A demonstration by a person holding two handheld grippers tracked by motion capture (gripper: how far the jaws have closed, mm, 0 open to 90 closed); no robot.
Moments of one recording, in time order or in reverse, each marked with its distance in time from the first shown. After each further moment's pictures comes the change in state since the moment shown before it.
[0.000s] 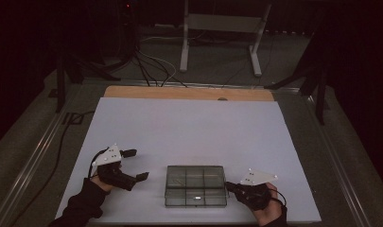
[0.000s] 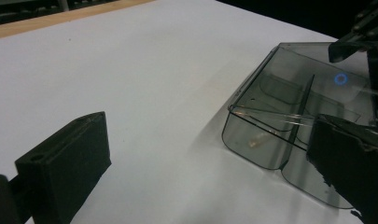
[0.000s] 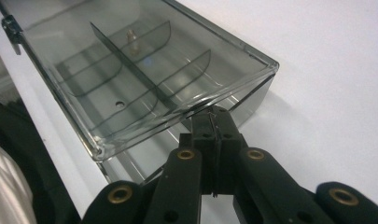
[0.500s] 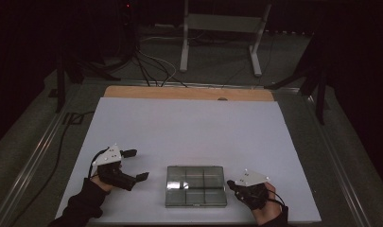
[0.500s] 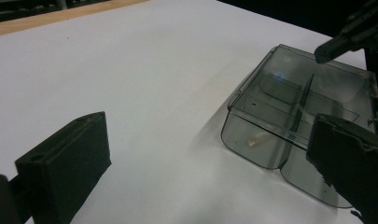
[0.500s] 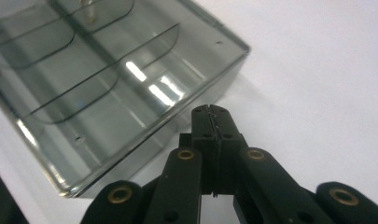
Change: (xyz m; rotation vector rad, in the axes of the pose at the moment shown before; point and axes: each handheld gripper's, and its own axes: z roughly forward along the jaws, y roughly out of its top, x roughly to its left) left arm 0.001 0.000 0.000 0.000 -0.009 -0.007; right arm 0.001 0.001 0.006 0.080 -0.146 -0.047
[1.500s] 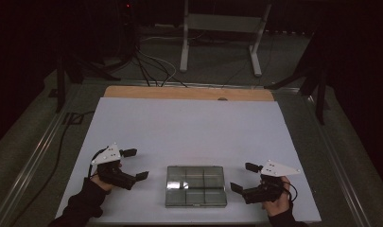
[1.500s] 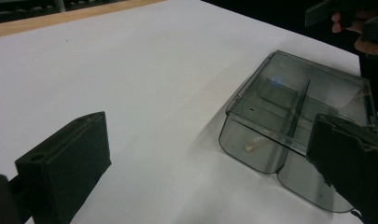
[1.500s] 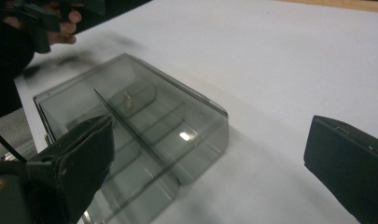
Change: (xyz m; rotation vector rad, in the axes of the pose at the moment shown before) left arm 0.001 0.001 -0.002 -0.014 -0.009 -0.011; right arm -0.045 -0.014 -0.018 -0.299 0.214 0.182
